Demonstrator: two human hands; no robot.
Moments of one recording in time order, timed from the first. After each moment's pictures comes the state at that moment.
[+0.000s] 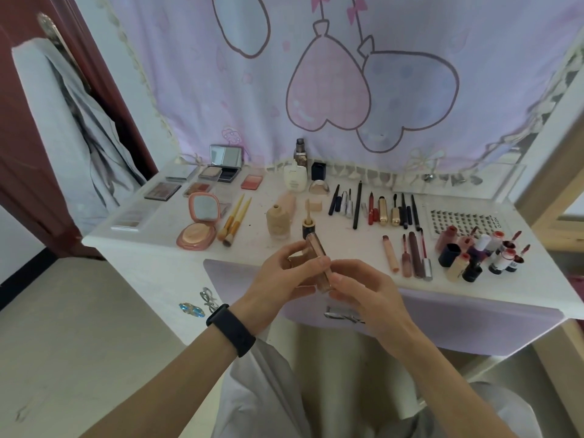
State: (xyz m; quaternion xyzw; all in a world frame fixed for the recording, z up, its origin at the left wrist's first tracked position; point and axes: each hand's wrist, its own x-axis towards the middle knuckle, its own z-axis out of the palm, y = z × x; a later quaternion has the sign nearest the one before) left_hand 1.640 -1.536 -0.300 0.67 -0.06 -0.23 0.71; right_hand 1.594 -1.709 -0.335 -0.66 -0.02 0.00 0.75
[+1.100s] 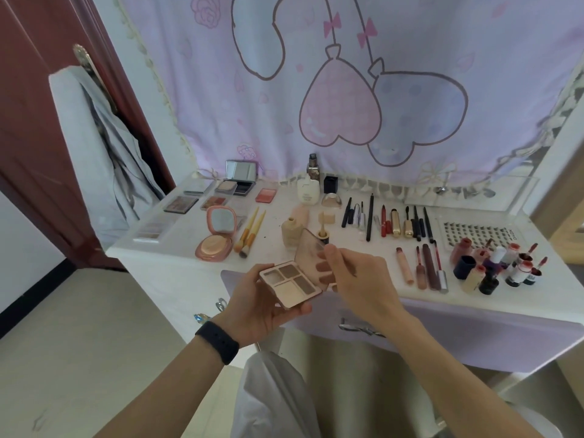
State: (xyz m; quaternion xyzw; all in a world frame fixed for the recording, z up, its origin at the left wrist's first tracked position) left_hand 1.652 -1.481 -0.312 0.40 0.11 -0.37 0.83; right_hand 1.635 -1.680 -0.319 -0.82 -0.02 -0.12 0.56
